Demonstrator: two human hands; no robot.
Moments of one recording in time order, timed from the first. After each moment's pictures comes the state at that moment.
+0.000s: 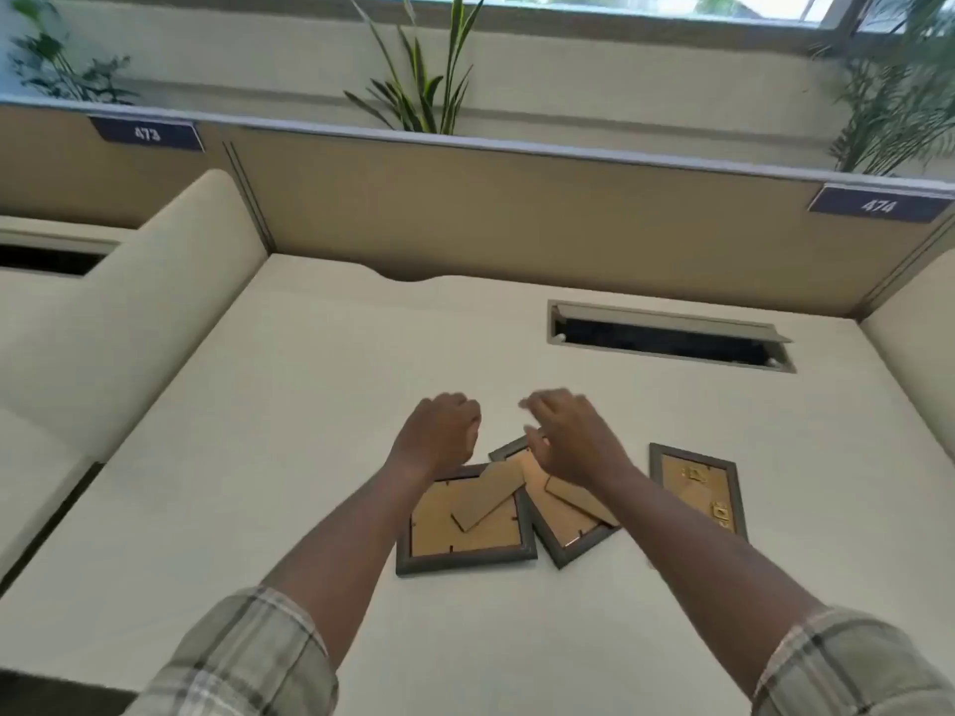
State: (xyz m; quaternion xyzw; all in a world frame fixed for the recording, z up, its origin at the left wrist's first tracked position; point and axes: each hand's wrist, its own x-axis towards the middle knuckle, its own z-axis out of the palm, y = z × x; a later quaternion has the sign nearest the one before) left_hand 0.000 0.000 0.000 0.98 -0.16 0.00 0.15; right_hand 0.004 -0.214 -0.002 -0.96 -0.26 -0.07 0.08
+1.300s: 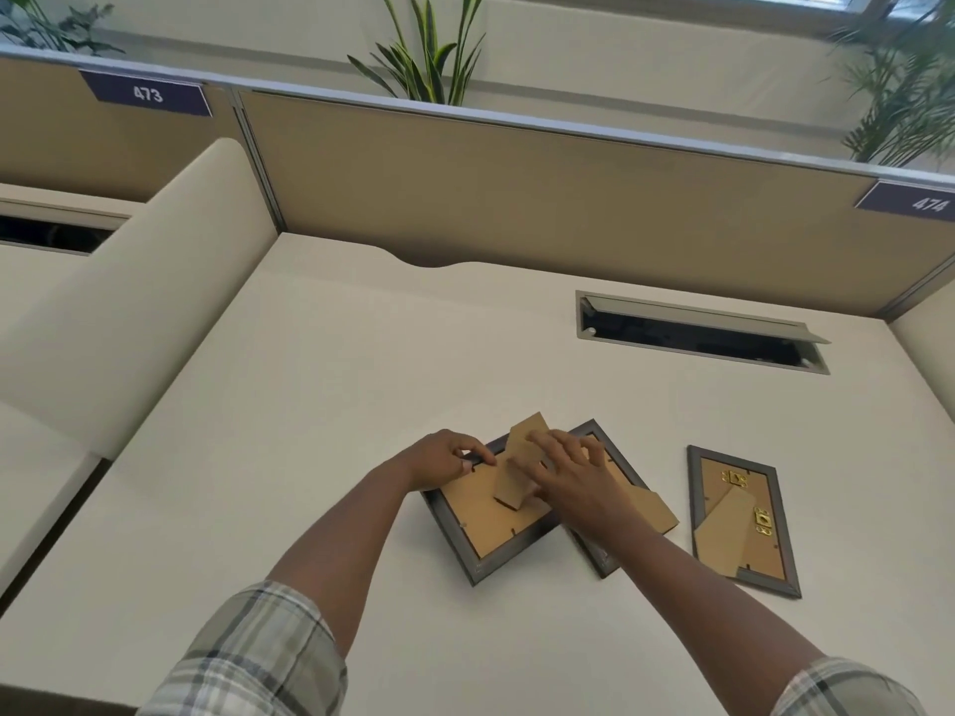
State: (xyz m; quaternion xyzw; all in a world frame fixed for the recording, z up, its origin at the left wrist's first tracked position) left_hand 0.018 0.079 -0.059 0.86 -0.11 -0.30 0.41; right_hand -0.021 -0.167 -0.065 -0.94 -0.32 -0.05 -0.05
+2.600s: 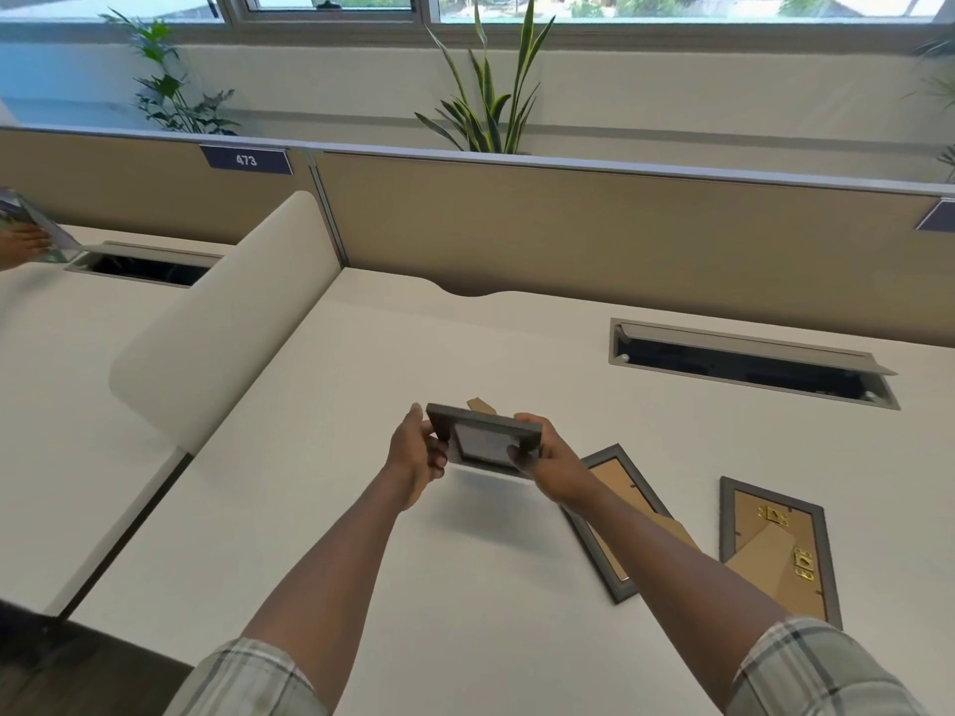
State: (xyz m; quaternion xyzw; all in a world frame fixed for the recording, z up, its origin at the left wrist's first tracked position) left_hand -0.008 0.079 -0.010 0.57 0.33 -0.09 0.75; right_hand 0.009 -0.124 -0.030 -0.75 -0.09 0.23 0.61
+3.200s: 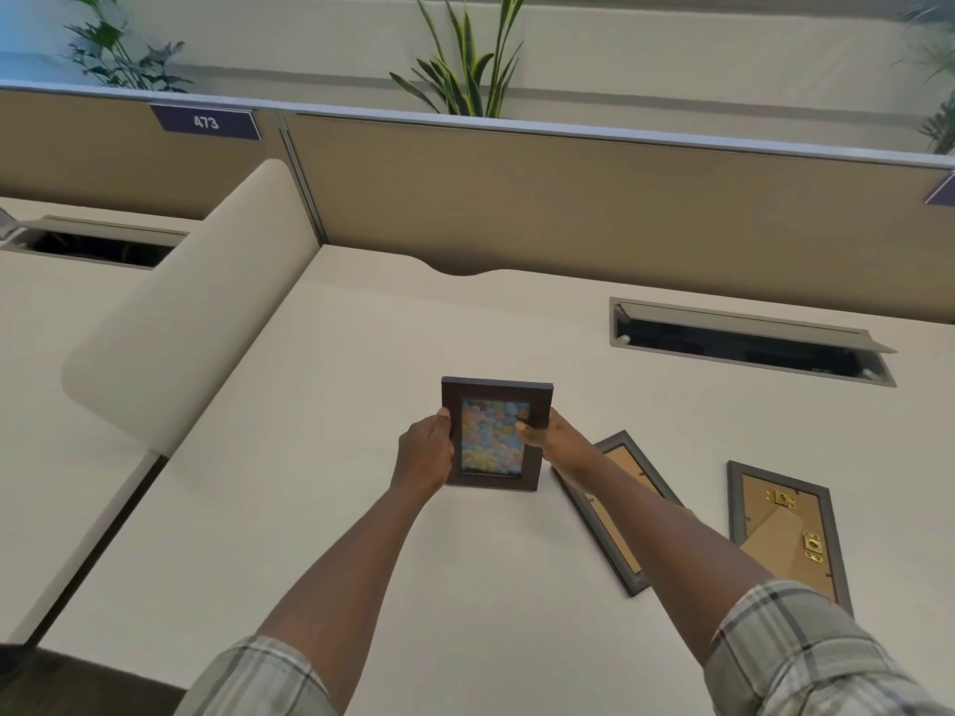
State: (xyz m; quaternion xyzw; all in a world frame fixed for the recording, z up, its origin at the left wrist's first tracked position) left_hand 0.007 0.089 -0.057 0.82 0.21 -0.03 0.53; right_hand 0.042 -0.106 -0.043 -0.72 0.00 0.28 0.64
